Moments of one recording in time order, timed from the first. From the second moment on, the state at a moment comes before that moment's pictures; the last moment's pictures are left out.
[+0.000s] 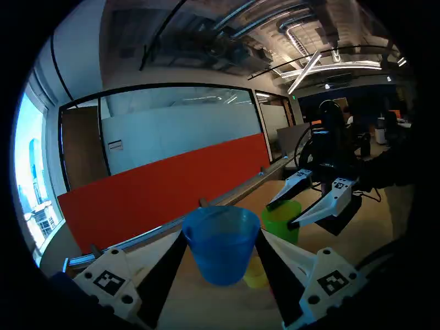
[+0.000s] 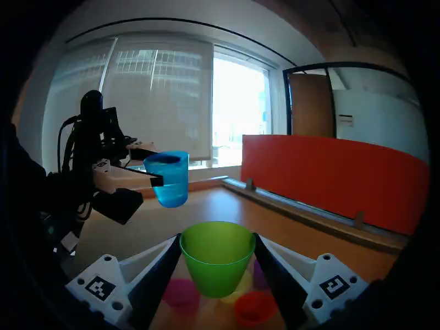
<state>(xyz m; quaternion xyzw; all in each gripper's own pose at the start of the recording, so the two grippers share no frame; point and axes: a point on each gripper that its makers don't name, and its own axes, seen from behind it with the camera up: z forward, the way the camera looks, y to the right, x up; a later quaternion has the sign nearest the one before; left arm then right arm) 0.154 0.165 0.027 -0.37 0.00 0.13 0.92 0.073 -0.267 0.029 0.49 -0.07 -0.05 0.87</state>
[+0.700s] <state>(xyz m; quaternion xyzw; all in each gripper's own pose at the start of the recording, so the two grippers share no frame) 0.158 0.163 0.030 -0.36 0.01 0.15 0.92 0.050 -0.288 0.014 0.52 -0.09 -0.06 0.85</state>
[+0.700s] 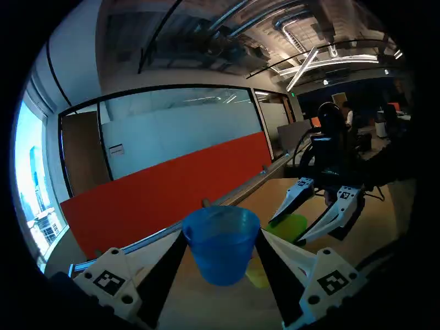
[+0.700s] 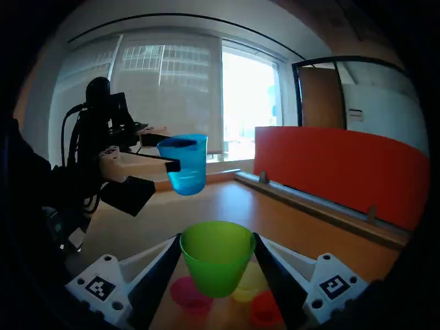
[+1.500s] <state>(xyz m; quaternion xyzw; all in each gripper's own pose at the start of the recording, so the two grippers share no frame) 0.160 0.171 0.033 -0.35 0.03 0.22 0.91 0.036 -0.311 -0.001 0.54 -0.10 -0.06 0.83</state>
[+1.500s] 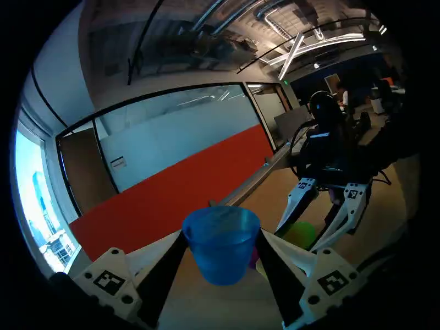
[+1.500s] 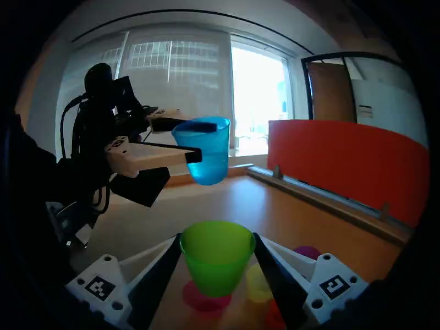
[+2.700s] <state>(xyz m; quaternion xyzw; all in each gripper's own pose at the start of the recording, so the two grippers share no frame) 0.166 0.175 0.028 -0.34 0.05 0.29 0.89 0.030 -0.329 -0.014 0.57 -0.11 -0.06 0.81</state>
